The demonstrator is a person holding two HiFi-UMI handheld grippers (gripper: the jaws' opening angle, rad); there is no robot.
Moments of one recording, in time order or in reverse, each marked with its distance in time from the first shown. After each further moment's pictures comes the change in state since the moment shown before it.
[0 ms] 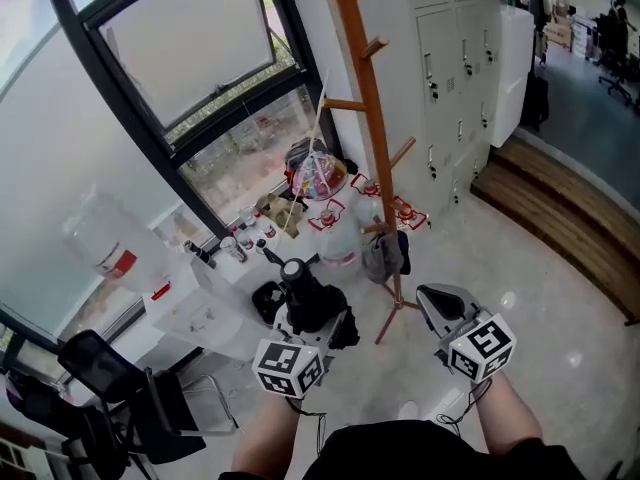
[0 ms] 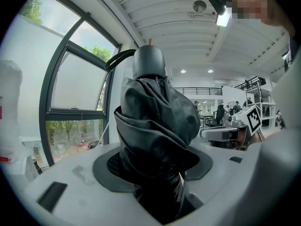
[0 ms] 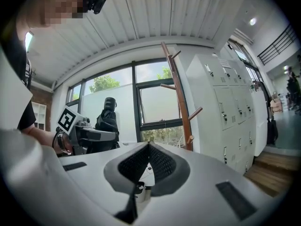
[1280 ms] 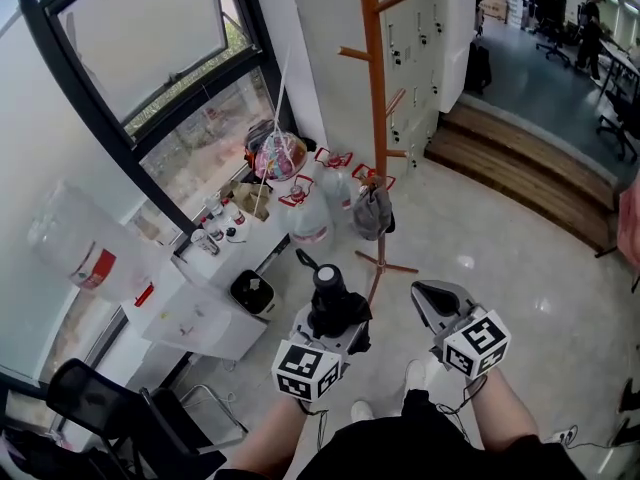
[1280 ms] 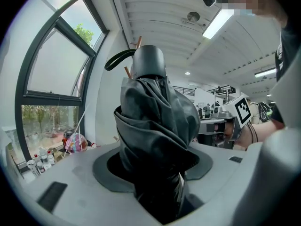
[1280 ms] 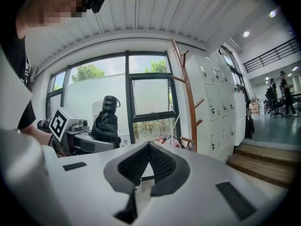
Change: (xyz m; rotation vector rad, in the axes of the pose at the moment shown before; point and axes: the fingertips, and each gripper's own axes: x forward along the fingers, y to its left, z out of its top) left arm -0.096 -0.001 -0.077 -0.001 0.086 -0.356; right arm 0.004 0.140 -0.048 0.020 0.084 -0.233
